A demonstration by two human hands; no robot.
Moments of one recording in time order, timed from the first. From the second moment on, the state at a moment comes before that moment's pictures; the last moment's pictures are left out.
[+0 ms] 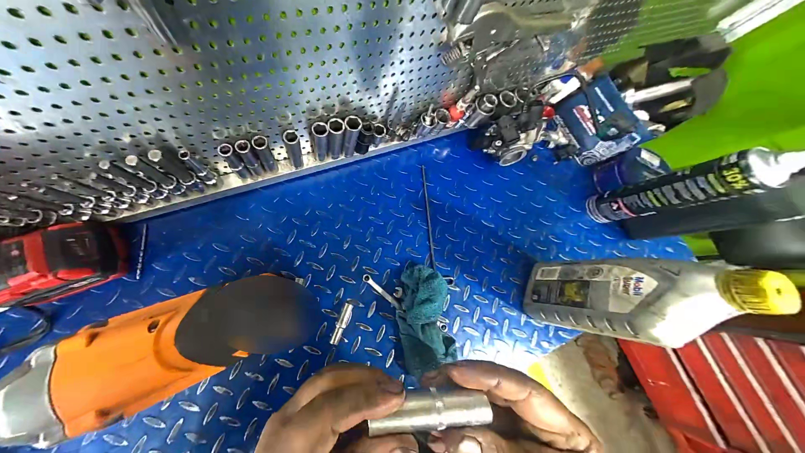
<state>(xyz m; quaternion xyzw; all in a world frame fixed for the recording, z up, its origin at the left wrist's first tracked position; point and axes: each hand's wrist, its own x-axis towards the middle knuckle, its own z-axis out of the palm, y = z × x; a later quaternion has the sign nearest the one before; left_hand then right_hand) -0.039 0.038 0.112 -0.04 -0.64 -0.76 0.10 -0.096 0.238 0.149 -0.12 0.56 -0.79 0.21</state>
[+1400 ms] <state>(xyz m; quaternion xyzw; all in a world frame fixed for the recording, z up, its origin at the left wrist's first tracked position) -0.244 0.009 0.008 0.39 -0.55 -0.67 0.32 -0.297 0.030 -0.016 -0.18 0.86 -0.45 -0.15</state>
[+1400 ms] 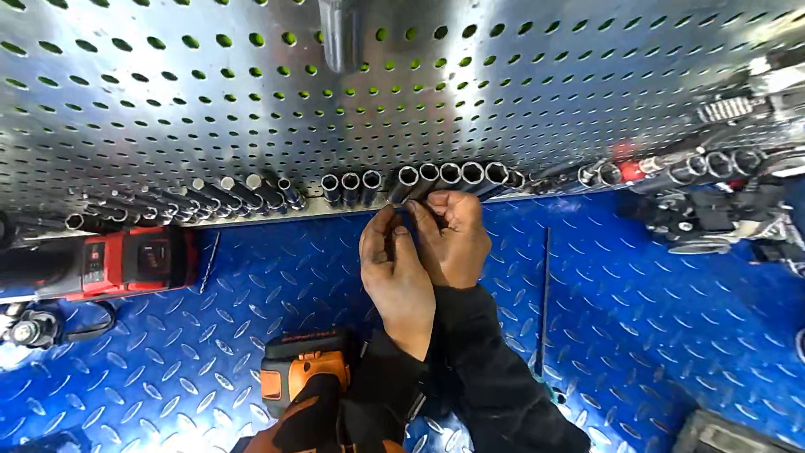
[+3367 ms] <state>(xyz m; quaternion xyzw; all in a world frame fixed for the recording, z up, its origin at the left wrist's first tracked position) 0.033 -0.088 0.115 0.35 -0.46 -0.72 0.38 -0.118 0.153 0.176 -0.51 0.80 -0.33 0.01</state>
